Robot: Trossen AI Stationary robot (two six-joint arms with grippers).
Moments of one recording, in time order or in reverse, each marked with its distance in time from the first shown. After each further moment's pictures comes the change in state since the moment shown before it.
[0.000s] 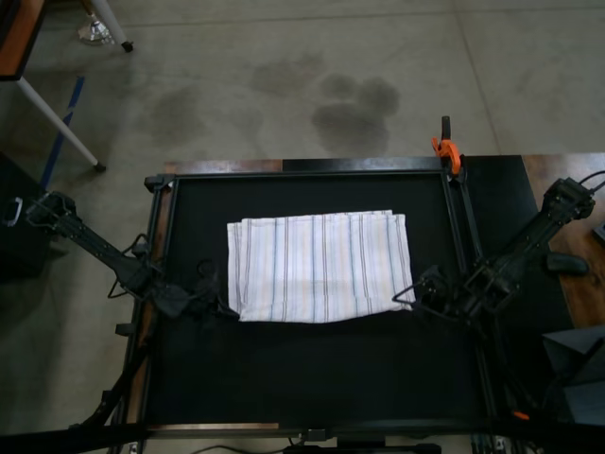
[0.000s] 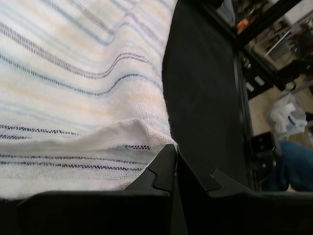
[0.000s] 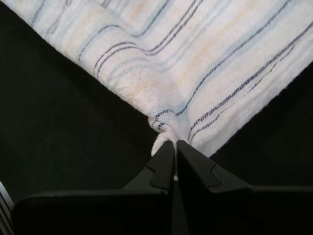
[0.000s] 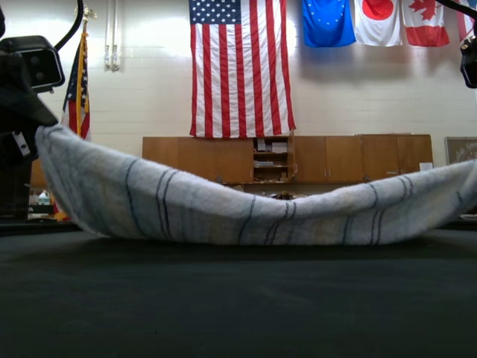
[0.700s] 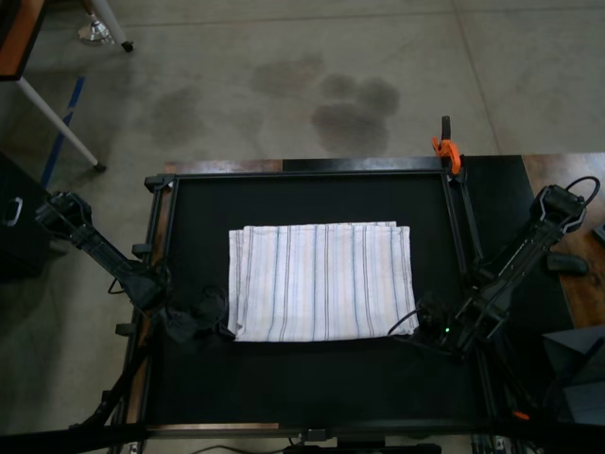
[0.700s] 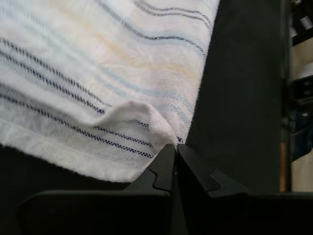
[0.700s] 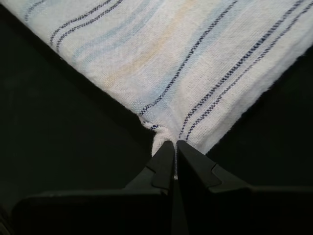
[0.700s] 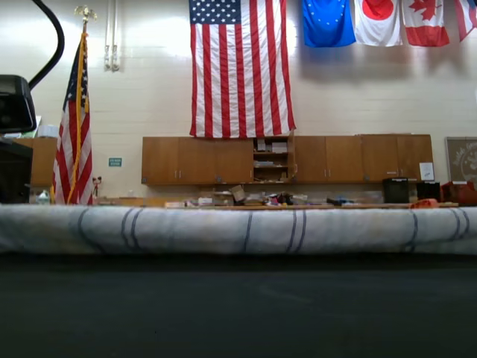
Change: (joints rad) left arm -0.134 0.305 0.000 0.074 0.026 -0.213; right arm 0.129 0.291 -0.001 0.186 -0.102 0.152
